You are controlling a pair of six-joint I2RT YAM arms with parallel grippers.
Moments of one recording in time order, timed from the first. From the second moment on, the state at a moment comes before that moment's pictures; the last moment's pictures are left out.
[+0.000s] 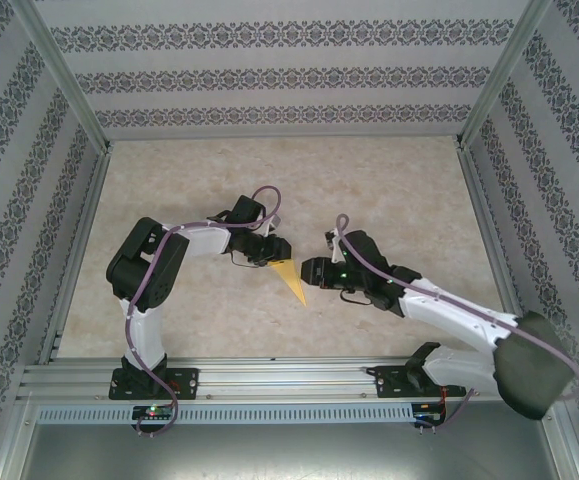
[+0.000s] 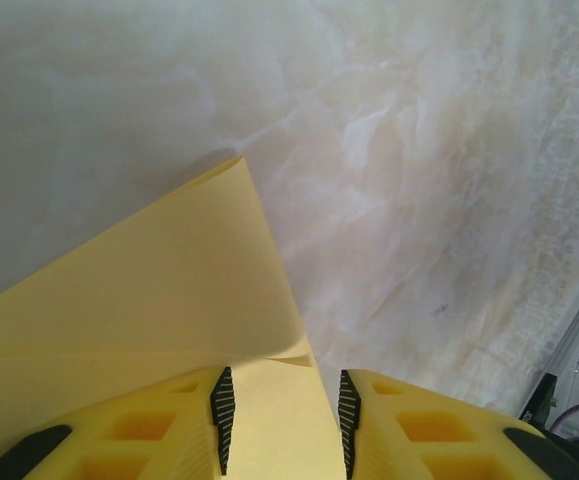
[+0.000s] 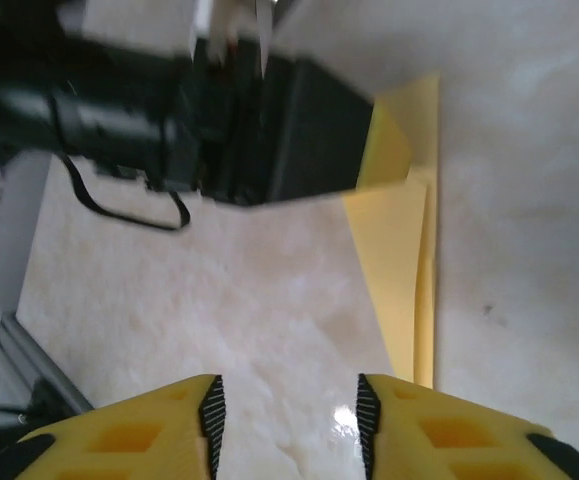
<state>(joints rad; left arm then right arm) -0.47 1.96 1.09 -0.18 0.63 -0.61 0.69 1.12 0.59 -0.12 -0.24 0.77</state>
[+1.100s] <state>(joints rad) -0.46 2.02 1.16 -0.18 0.70 -0.60 0.60 1.30 0.61 -0.14 -0.36 0.88</state>
